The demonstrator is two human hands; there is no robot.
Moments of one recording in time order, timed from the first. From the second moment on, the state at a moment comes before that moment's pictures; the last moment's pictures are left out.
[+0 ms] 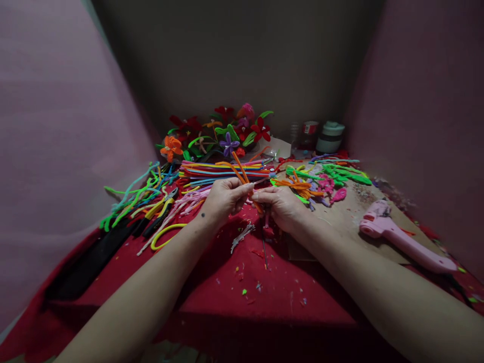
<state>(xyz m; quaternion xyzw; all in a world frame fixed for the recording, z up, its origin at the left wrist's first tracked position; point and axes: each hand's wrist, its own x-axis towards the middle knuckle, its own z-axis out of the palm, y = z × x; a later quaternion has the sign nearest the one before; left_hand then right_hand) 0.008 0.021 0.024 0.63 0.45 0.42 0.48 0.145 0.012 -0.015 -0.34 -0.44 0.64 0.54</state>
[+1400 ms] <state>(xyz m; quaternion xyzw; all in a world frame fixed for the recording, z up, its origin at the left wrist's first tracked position) -0.015 0.028 0.040 0.58 0.43 0.24 0.65 0.136 -0.014 -0.002 -0.42 -0.71 0.17 0.54</state>
